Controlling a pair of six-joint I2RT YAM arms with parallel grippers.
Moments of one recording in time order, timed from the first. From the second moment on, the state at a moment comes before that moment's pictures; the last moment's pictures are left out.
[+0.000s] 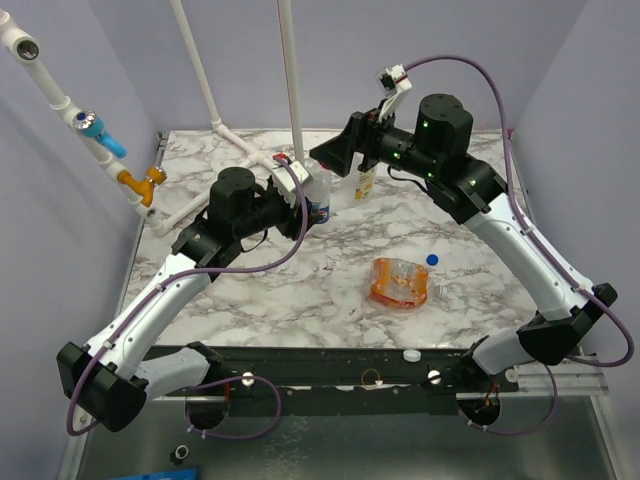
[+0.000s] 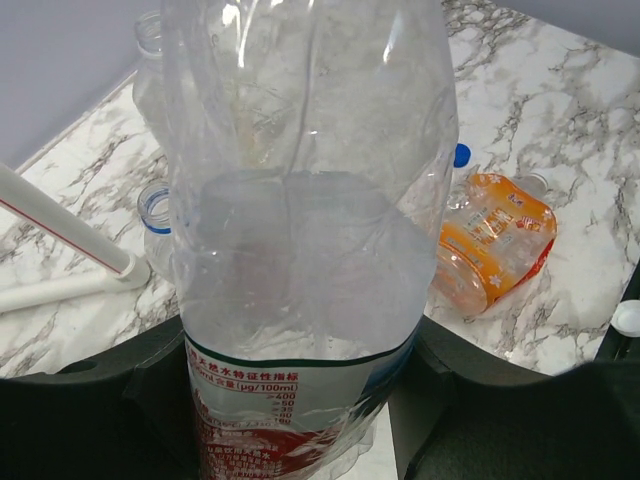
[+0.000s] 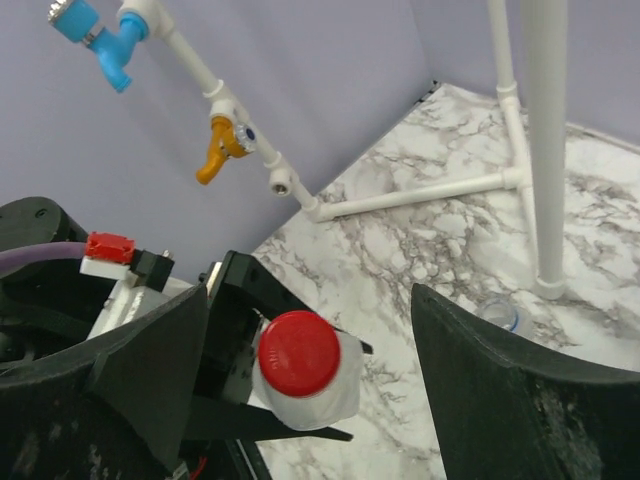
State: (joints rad) left arm -0.56 1.10 1.08 -0.25 0.40 0.16; right arm 0.67 1.48 1.75 -0.33 -0.32 0.37
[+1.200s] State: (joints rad) left arm -0.56 1.08 1.08 -0.23 0.53 0.08; right arm 0.70 1.43 1.65 -0.22 -0.43 0.36
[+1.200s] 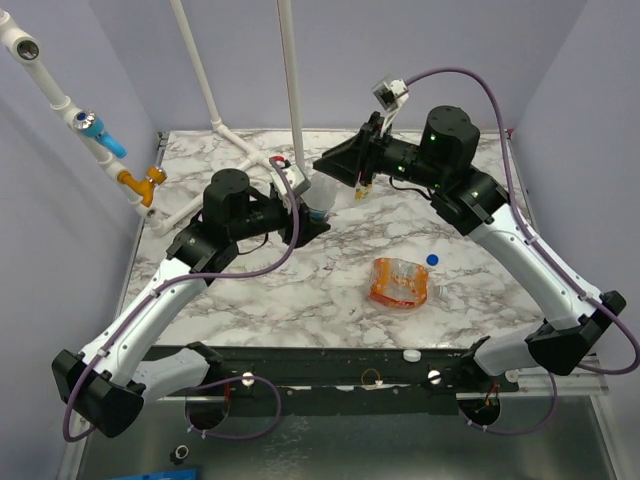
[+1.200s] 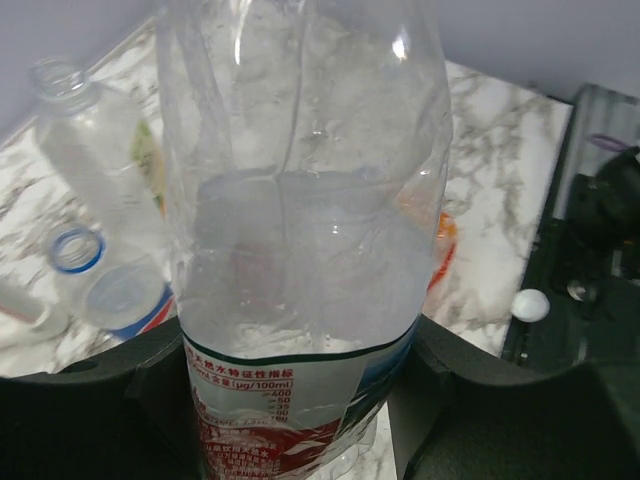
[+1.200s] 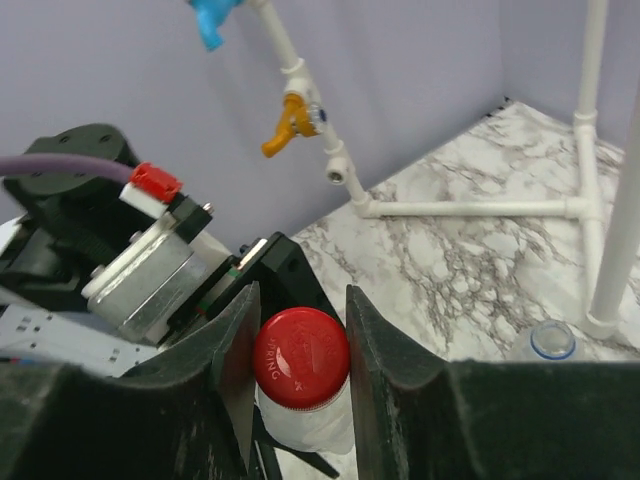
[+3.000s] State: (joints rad) left arm -0.56 1.01 1.02 -0.23 0.92 -0.03; right arm 0.61 1.33 1.72 -0.11 -0.79 0.28
